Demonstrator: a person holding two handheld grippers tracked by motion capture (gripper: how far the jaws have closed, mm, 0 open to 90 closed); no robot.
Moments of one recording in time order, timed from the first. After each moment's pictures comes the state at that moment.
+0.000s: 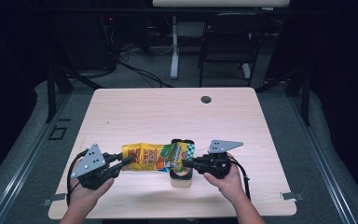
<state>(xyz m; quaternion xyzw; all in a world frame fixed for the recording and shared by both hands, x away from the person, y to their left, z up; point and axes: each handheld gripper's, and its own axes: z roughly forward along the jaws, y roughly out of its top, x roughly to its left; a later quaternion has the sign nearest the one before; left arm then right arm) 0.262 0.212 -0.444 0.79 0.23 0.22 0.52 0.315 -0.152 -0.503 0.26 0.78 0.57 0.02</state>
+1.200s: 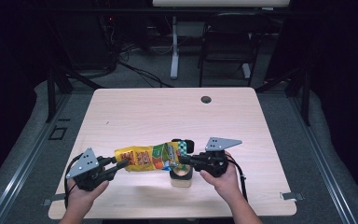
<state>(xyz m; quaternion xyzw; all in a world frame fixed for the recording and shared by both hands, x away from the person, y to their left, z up) 0.271 0.237 -0.480 0.78 0.26 0.19 0.53 0.312 -0.142 -0.487 0.26 0.77 0.59 0.02</state>
